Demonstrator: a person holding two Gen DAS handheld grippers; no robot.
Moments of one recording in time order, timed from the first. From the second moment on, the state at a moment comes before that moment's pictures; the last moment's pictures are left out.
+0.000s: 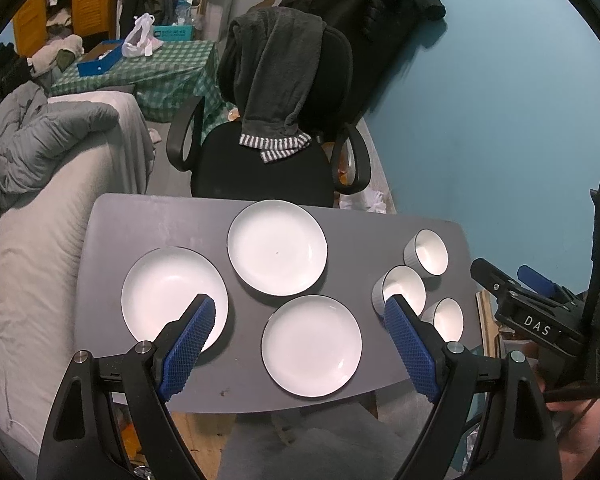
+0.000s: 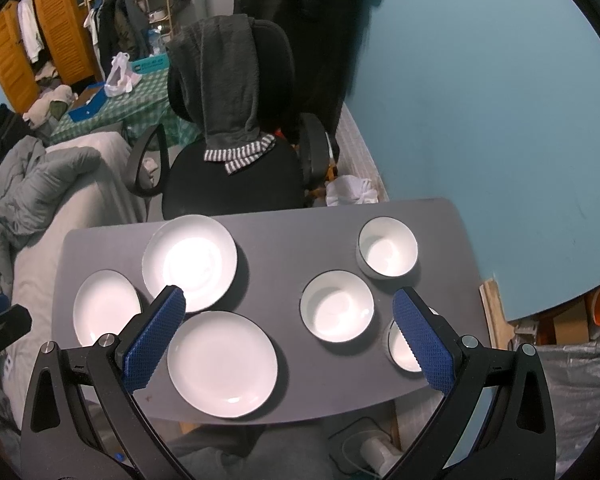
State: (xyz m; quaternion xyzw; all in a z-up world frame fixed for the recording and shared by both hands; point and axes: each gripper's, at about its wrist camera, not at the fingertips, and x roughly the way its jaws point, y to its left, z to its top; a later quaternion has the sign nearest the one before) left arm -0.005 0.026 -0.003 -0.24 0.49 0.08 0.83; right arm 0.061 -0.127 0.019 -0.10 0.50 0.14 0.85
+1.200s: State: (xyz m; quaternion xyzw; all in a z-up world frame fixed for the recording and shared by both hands) left arm -0.017 0.025 0.000 -0.26 0.48 0.08 0.84; right arm 0.058 -0.134 0.021 -0.11 0.50 0.15 0.85
